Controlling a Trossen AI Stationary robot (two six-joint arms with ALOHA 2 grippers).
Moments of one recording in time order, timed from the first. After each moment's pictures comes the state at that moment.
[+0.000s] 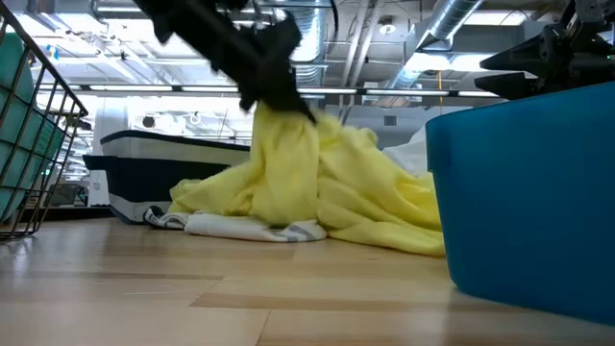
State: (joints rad) left arm -0.06 1.55 0.93 0.08 -0.41 -0.16; right arm 0.02 0.01 0.01 0.12 0.26 0.39
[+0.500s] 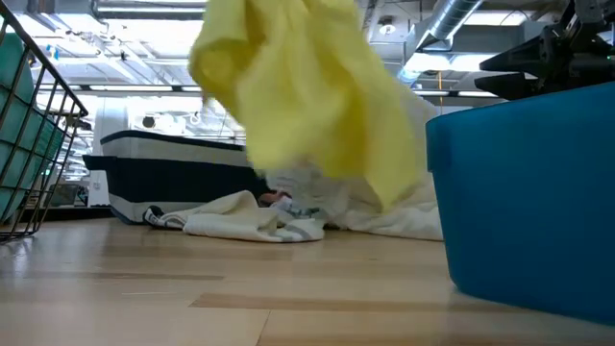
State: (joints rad) left arm -0.05 0.98 1.06 0.24 -0.51 0.17; right arm 0.02 0.01 0.01 0.12 0.26 0.39
